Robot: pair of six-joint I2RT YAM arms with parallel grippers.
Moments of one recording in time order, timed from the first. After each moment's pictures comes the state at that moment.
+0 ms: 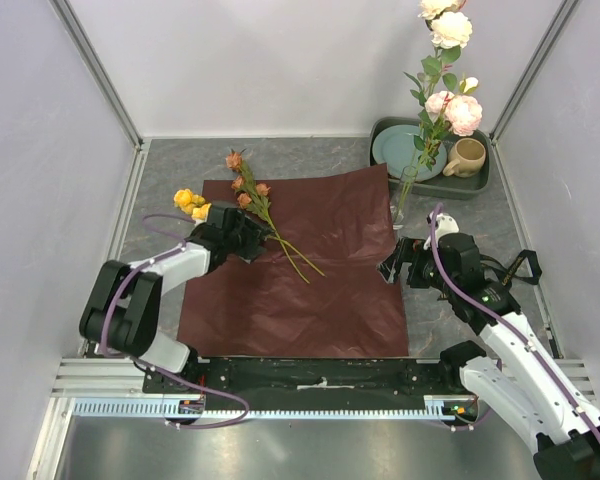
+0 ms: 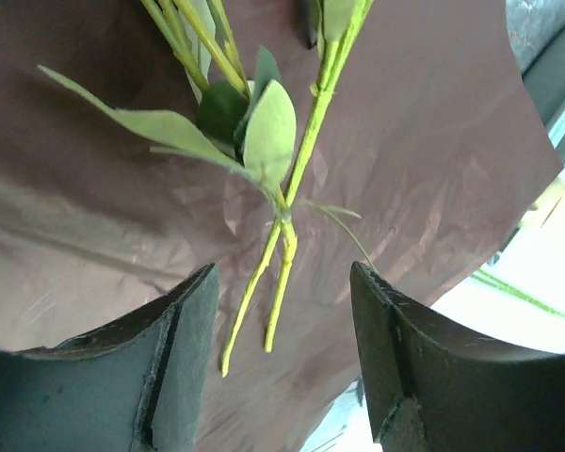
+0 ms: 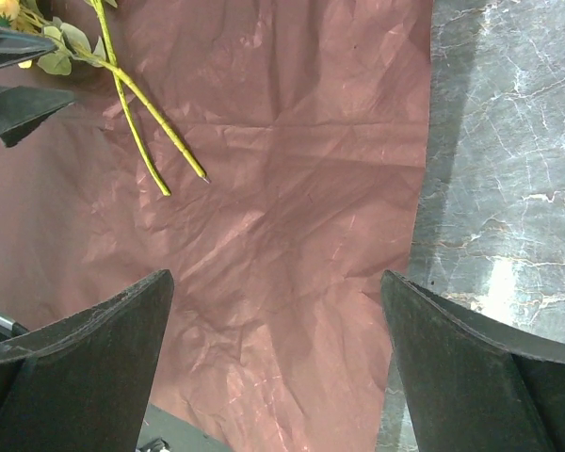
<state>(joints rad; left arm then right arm) -0.33 1.47 0.71 0.01 0.10 -1.28 0.36 0.71 0.61 -0.49 -0.13 0.50</state>
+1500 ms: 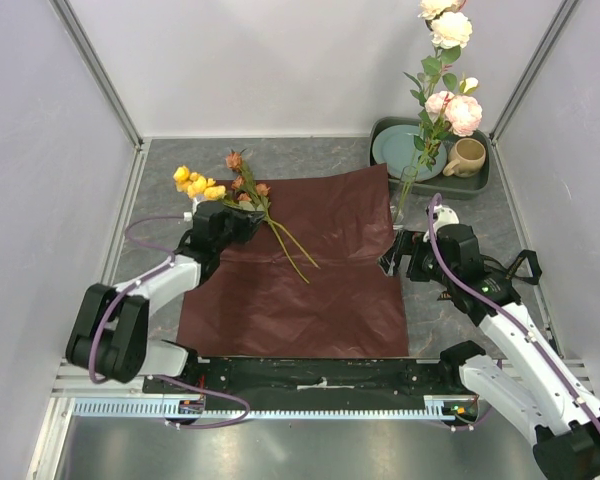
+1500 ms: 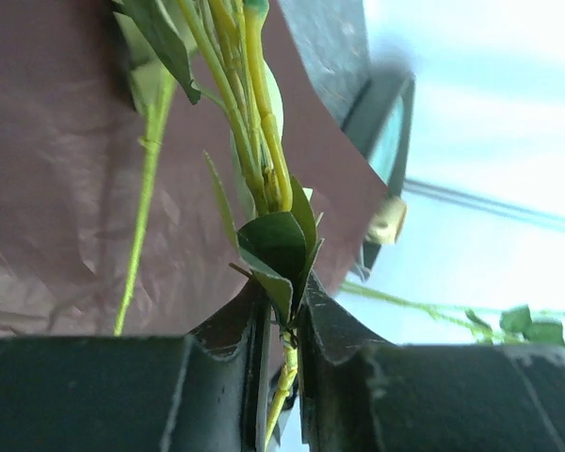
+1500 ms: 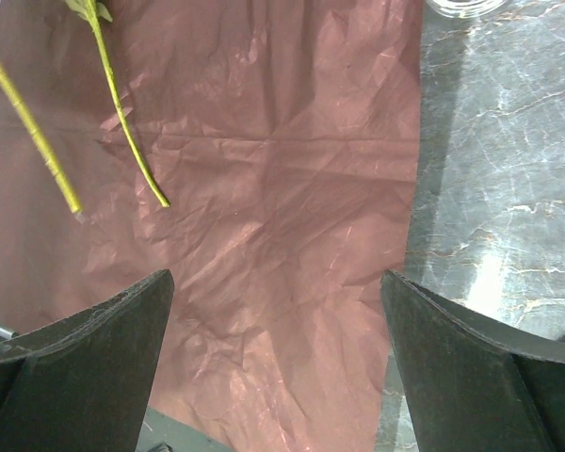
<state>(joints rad) -0.31 1.41 0.64 0.30 0.01 -1.44 0.36 0.77 0.68 -0.52 -0.11 0.48</state>
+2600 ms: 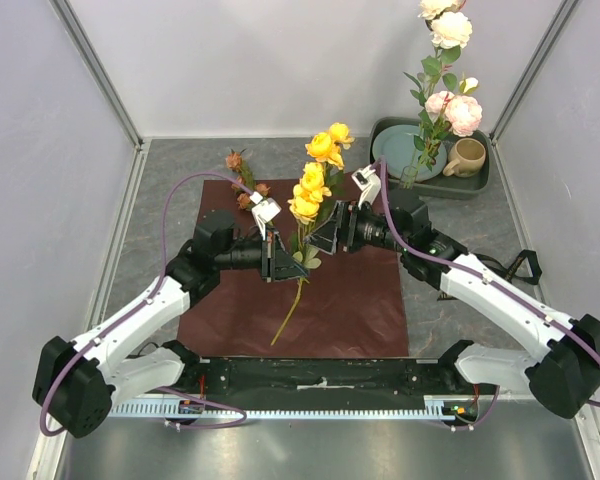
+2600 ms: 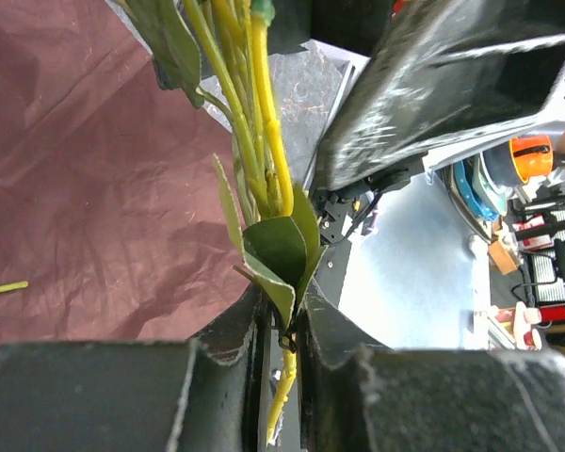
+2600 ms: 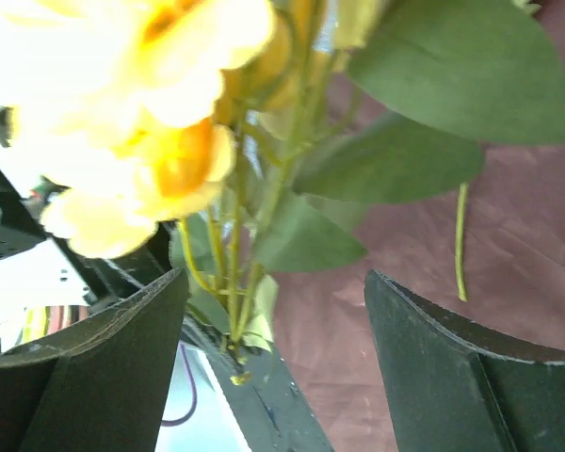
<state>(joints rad) -0.57 1.05 0.70 0.05 0.79 -0.51 0.66 1.18 0.93 -0.06 -0.40 0.66</state>
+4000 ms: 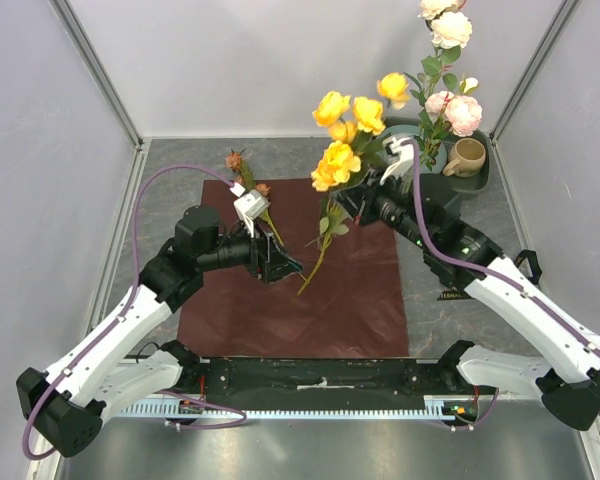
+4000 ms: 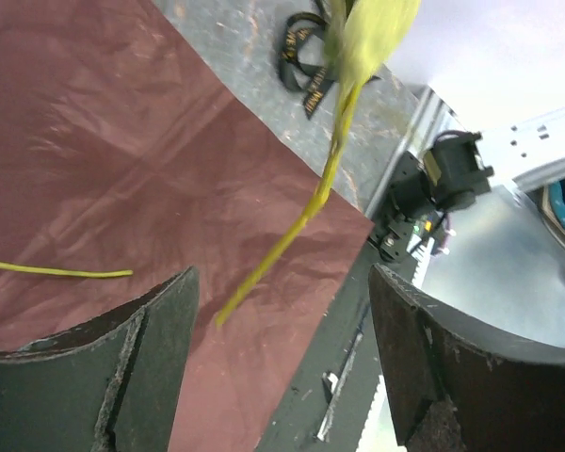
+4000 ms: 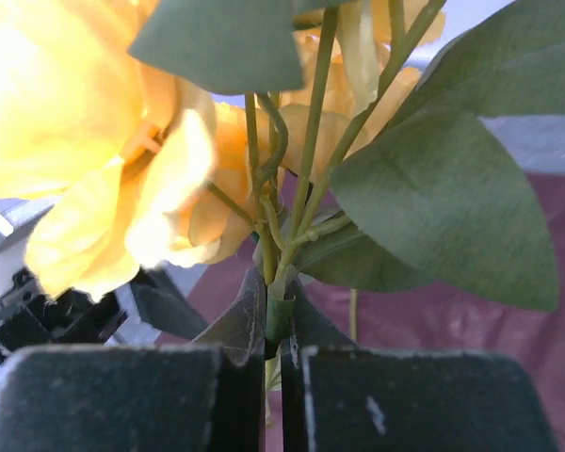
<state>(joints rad) -0.59 0.93 0.84 -0.25 0.60 -0.33 0.72 1.09 1.13 -0.17 -0.06 0.50</state>
